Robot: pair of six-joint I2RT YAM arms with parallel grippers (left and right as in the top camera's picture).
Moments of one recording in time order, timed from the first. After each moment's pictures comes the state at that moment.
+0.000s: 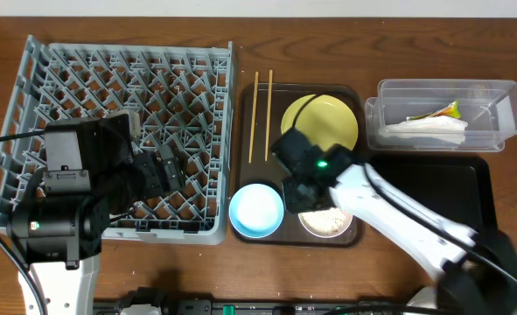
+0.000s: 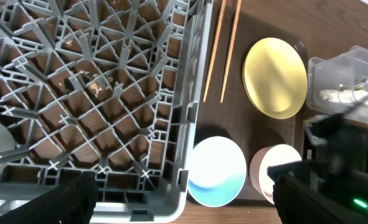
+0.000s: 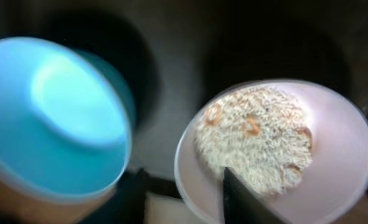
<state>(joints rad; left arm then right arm) 0.03 1.03 1.29 -1.23 0.30 -0.27 0.75 1.65 1.17 -0.97 -0.01 0.65</state>
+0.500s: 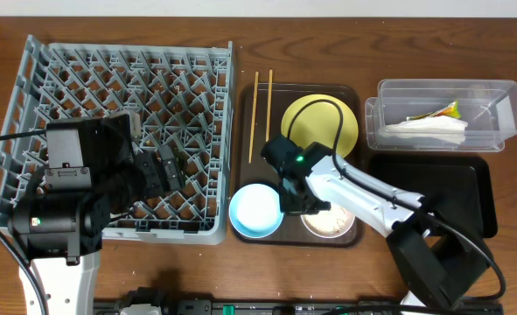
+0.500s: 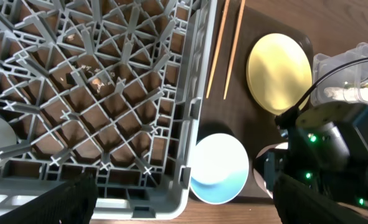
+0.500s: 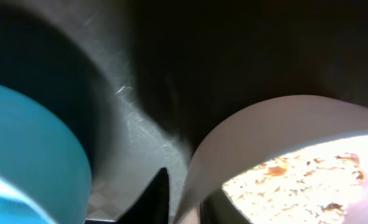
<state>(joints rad) 0.03 1.04 1.29 -1.24 0.30 -0.27 0.74 1.84 1.17 -0.93 -0.01 0.72</state>
